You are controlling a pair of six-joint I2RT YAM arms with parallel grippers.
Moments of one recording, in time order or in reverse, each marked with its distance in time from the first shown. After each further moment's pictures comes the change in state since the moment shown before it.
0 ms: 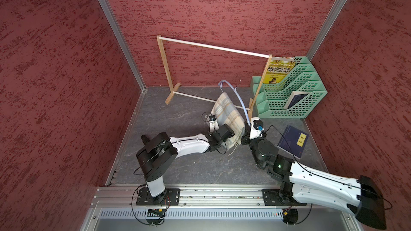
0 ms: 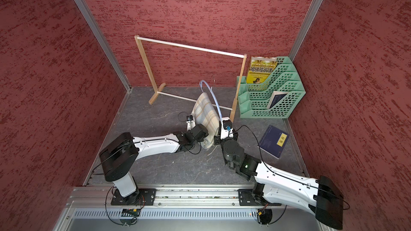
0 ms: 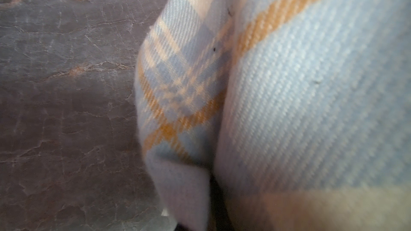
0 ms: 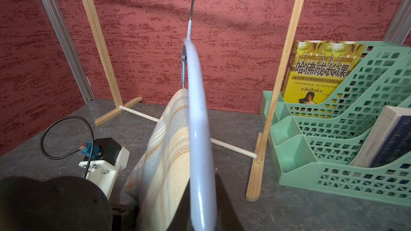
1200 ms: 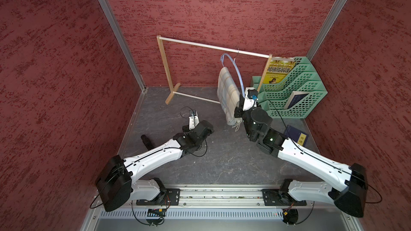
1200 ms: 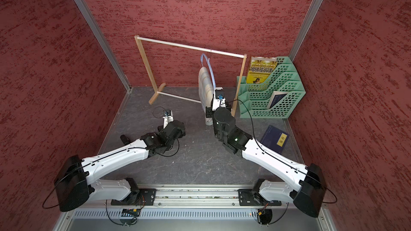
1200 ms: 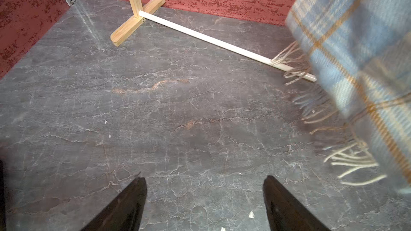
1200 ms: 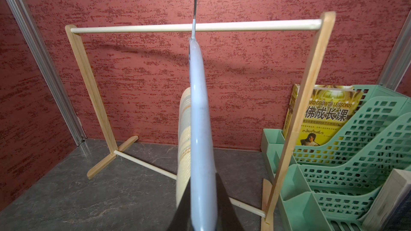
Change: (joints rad) left arm 0.117 -0.462 -0.176 -0.142 -0.152 0.218; right arm -0.178 0.320 0.541 -0.151 -0.126 -0.054
